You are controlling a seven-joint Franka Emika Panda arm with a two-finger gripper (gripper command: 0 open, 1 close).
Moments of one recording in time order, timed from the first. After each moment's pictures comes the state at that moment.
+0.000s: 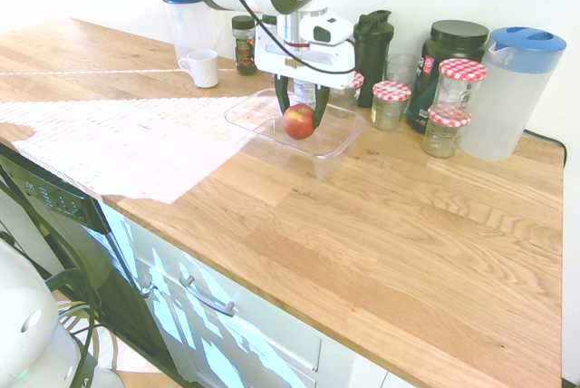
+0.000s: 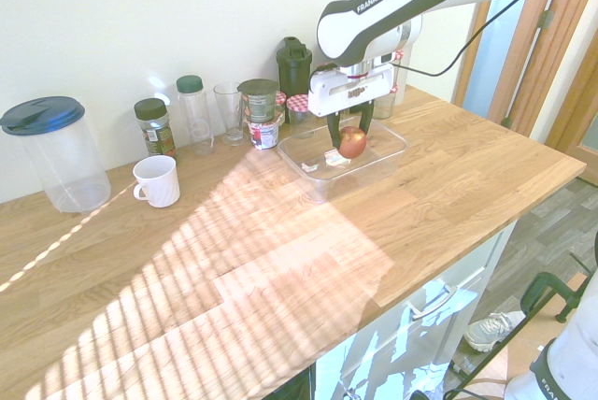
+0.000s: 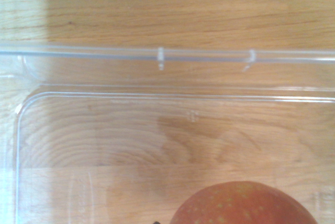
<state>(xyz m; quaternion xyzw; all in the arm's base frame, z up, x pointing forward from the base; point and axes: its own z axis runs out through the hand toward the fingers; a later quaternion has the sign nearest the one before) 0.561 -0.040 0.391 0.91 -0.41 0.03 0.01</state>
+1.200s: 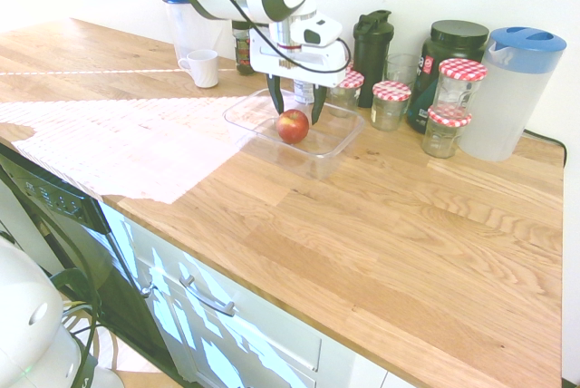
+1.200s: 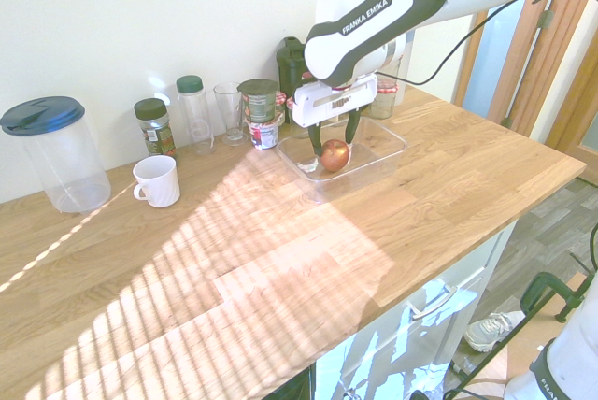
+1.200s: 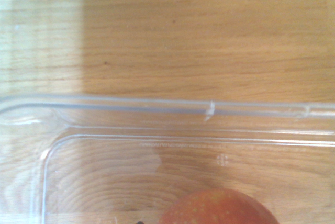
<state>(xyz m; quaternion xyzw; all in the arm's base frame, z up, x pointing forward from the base) 0.575 -0.024 0.410 0.91 -0.41 0.06 0.01</state>
